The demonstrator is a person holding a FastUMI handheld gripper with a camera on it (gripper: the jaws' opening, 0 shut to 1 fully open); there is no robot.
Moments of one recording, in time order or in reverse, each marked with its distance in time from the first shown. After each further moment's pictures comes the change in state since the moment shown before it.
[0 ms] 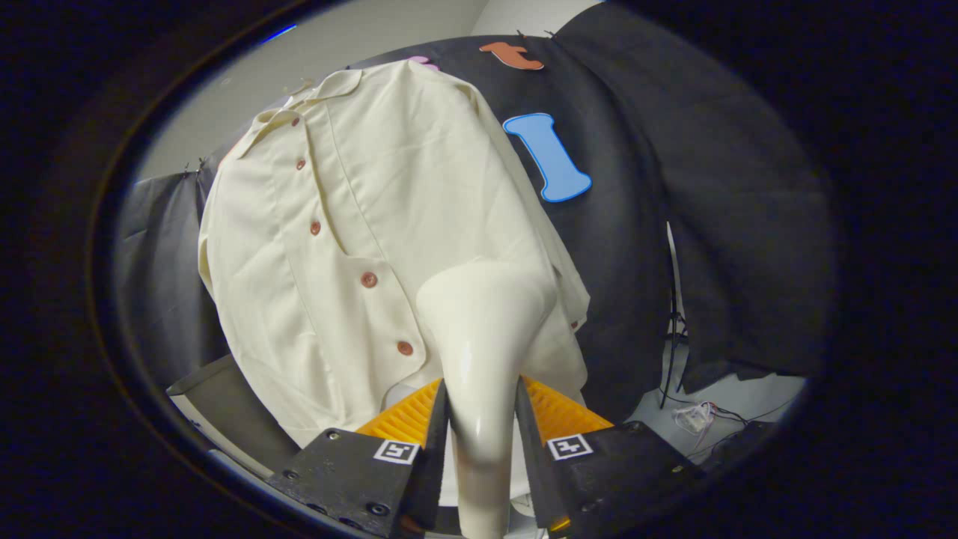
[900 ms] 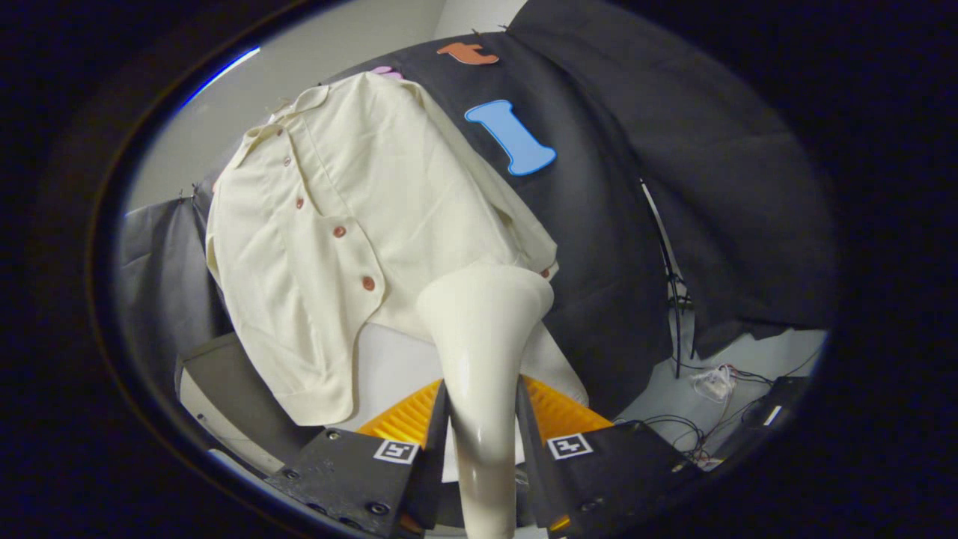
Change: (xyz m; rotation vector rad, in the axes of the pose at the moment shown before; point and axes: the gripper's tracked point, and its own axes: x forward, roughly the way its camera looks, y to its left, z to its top) arm -0.044 -0.028 -0.047 0.144 -0.036 0.034
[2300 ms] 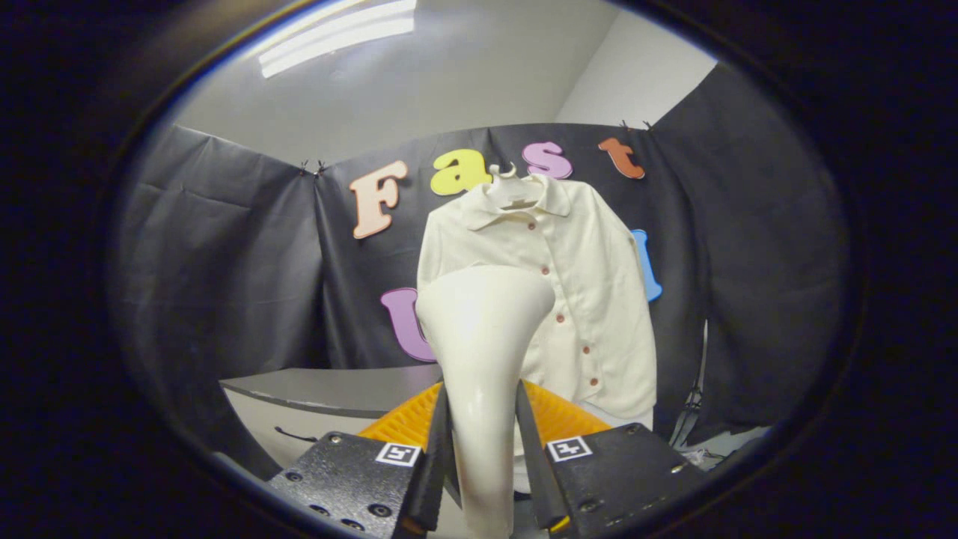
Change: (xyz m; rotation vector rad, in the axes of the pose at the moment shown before) arm -0.171 0.324 0.071 -0.391 -0.258 0.155
